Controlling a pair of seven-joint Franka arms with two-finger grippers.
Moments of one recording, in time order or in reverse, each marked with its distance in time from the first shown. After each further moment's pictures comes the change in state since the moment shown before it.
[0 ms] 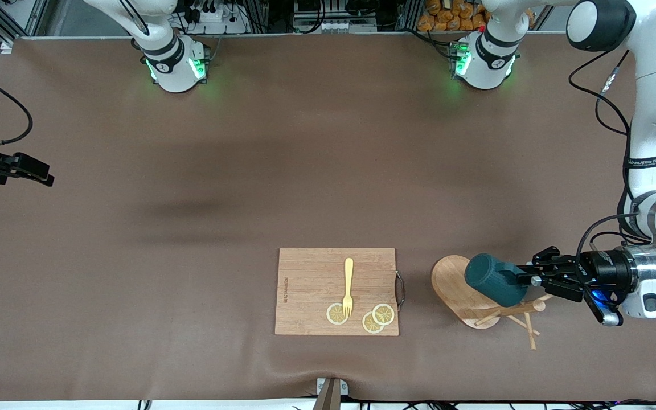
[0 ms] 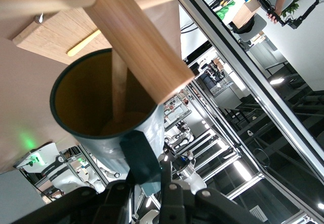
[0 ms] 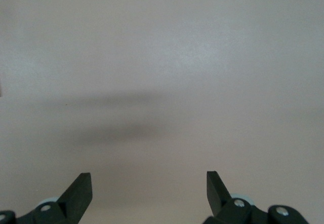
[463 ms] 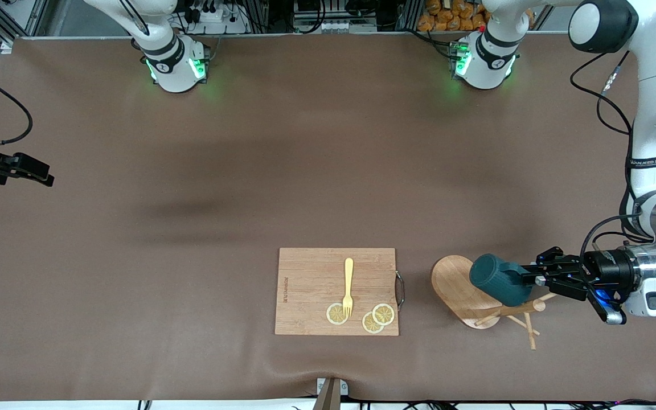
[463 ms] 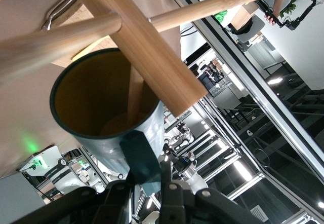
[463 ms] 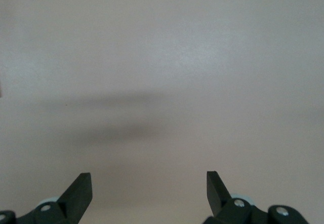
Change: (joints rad) left arm 0.012 0.007 0.007 -0.010 0.000 -0.006 0.025; right arm 0.000 0.000 0.000 0.000 0.000 0.006 0.000
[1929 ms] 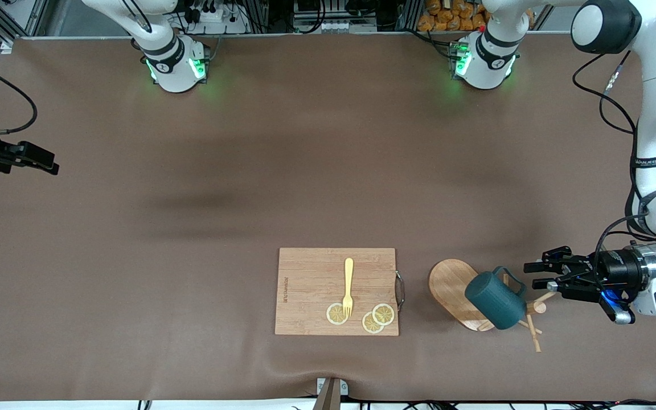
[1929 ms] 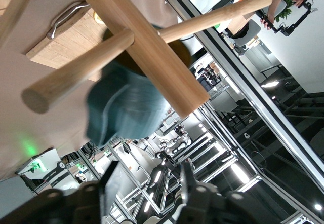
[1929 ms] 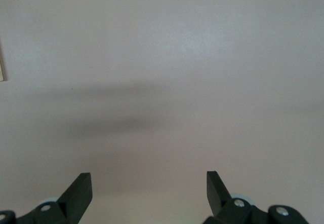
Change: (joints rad) left arm 0.015 0.003 0.009 0.001 -0.001 -0.002 0.007; right arm 0.095 -0.013 -0.062 0.031 0.000 -0.107 0.028
